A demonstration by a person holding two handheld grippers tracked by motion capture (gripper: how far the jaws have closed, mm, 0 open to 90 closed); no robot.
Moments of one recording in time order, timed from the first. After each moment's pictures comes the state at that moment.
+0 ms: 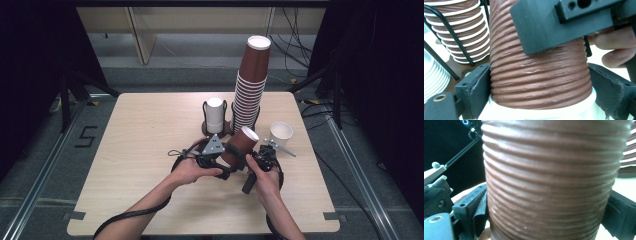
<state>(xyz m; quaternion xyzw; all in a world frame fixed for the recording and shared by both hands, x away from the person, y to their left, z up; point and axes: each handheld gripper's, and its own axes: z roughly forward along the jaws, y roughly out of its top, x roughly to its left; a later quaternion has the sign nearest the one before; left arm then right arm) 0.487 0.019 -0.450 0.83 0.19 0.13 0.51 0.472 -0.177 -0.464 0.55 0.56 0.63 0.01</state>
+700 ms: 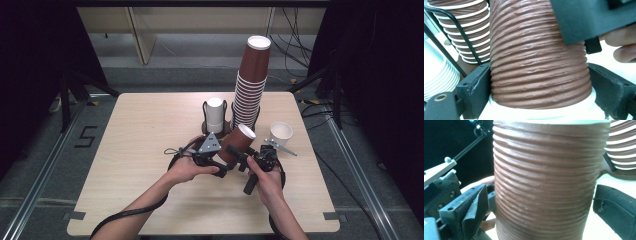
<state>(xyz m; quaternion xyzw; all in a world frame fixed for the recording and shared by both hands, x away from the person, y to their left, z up) 0.490 0.029 -0.445 0.83 0.20 0.14 0.51 0.469 -0.179 -0.459 0.53 0.57 0.63 0.01</state>
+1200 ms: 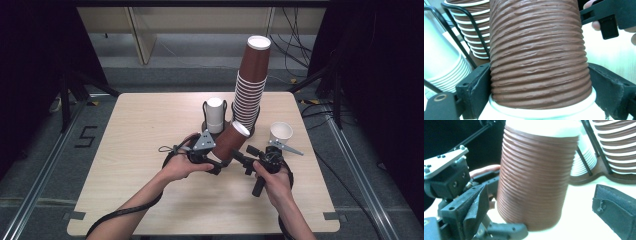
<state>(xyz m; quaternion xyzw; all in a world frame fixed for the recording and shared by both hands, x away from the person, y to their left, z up) 0.496 0.045 -0.441 0.83 0.20 0.15 0.49 0.462 -0.196 -0.453 0.49 0.61 0.63 0.02</state>
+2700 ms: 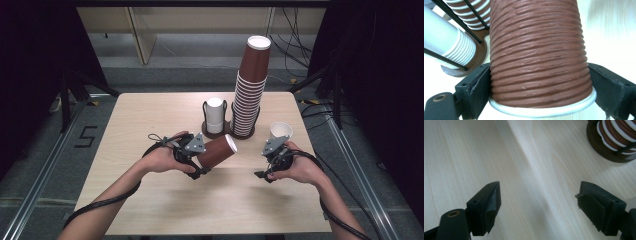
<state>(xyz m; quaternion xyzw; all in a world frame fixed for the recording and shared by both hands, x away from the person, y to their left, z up) 0.494 0.079 -0.418 0.93 0.09 0.13 0.34 0.490 -0.238 -0.440 0.20 0.94 0.27 0.12</state>
